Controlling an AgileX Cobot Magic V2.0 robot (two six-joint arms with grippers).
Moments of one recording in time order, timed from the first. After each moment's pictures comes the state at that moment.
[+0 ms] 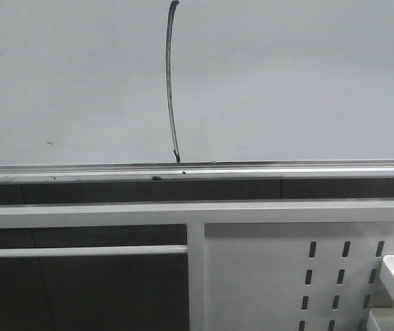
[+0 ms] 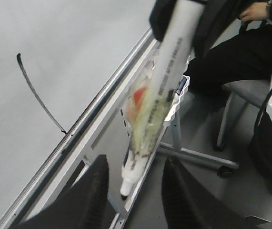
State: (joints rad) left arm -0.60 0.55 -0.67 -0.62 0.76 0.88; right arm 1.11 1.12 -1.11 0.31 0.48 -0.68
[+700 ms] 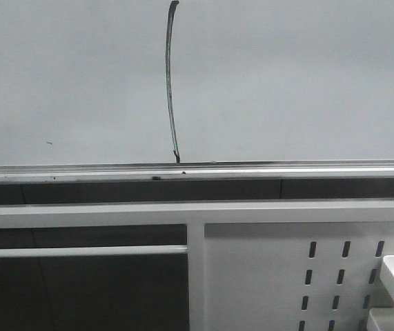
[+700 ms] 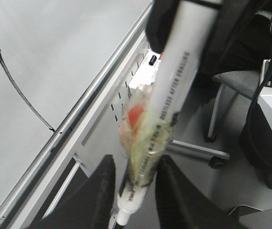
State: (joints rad) left arm -0.60 0.60 -0.67 -0.64 0.77 0.91; right arm 1.15 1.15 -1.13 0.30 0.48 -0.68
